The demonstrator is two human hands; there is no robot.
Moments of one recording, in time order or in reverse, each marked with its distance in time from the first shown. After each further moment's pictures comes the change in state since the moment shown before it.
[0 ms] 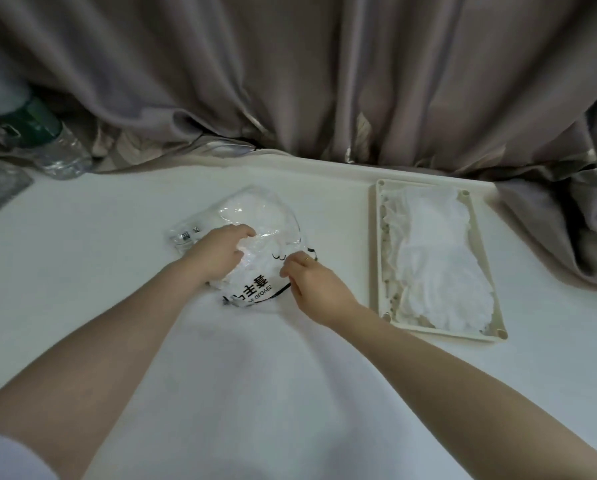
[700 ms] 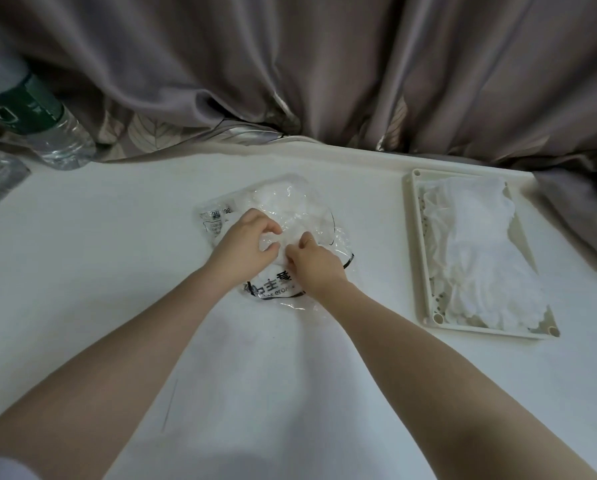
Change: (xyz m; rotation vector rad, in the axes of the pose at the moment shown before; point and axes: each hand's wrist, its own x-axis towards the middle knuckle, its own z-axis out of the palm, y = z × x) left_hand 0.008 -0.038 0.005 -0.304 0.240 0.212; right_hand 0.091 -0.029 0.049 -0.207 -0.105 0.312
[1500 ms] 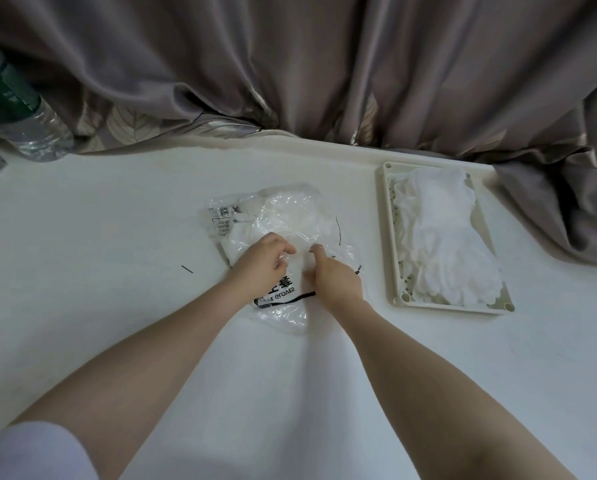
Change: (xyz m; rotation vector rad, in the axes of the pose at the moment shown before) left_hand -0.027 0.031 0.057 -0.043 -0.170 -0.010; right_hand -0.061 0.046 0.009 0.130 0.049 0.213
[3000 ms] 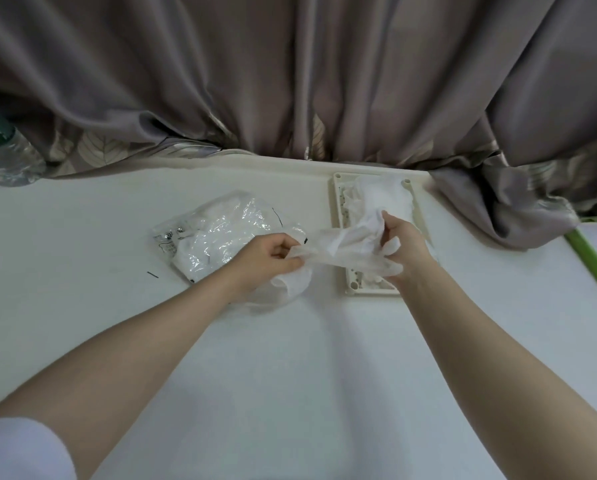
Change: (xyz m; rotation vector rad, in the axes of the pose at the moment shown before) left_hand -0.025 0.096 0.002 -0.617 -0.173 -0.042; right_hand -0.085 0.077 -0.136 1.892 0.015 0.412
